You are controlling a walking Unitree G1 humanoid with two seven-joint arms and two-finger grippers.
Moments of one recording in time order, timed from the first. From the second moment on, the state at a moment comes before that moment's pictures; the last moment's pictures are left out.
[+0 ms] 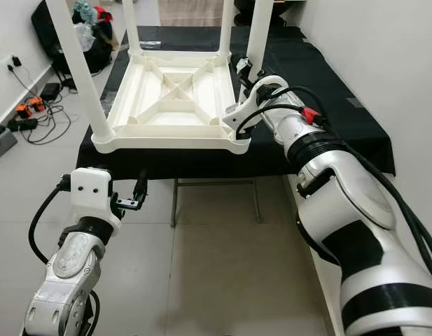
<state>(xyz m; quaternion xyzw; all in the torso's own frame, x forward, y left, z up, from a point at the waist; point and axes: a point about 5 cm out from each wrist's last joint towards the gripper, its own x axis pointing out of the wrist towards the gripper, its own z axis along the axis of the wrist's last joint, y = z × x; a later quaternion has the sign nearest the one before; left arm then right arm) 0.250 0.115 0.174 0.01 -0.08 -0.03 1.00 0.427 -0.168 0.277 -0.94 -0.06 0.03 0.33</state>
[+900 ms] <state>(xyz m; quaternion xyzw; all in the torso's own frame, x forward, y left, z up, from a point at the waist) 0.253 0.113 0.185 0.01 -0.10 -0.03 0.99 0.397 -0.176 0.240 -0.82 -0.23 0.04 0.52</state>
